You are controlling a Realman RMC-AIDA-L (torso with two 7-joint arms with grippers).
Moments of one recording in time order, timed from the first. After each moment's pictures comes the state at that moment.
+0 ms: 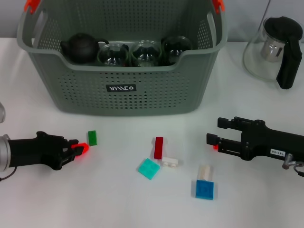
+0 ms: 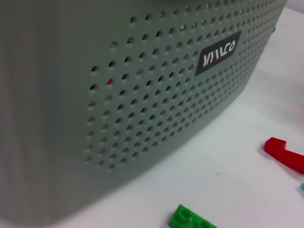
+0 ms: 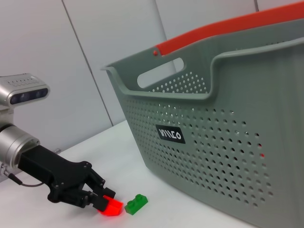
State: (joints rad) left arm -0.48 -2.17 0.33 0.80 2.51 1.43 -1.36; right arm 0.45 2.07 -0.91 -0.46 -1.72 -1.38 1.25
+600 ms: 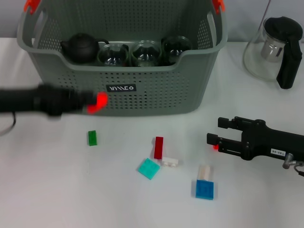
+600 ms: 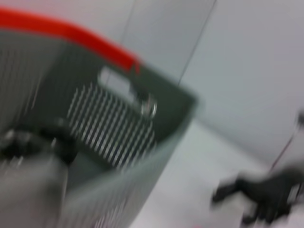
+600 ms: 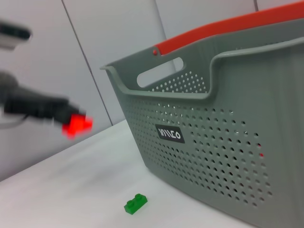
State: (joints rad) left arm -0.59 -2.07 0.28 0.91 2.31 1.89 -1.71; right arm 0.45 2.07 -0.91 -0.46 -1.73 -1.38 1.25
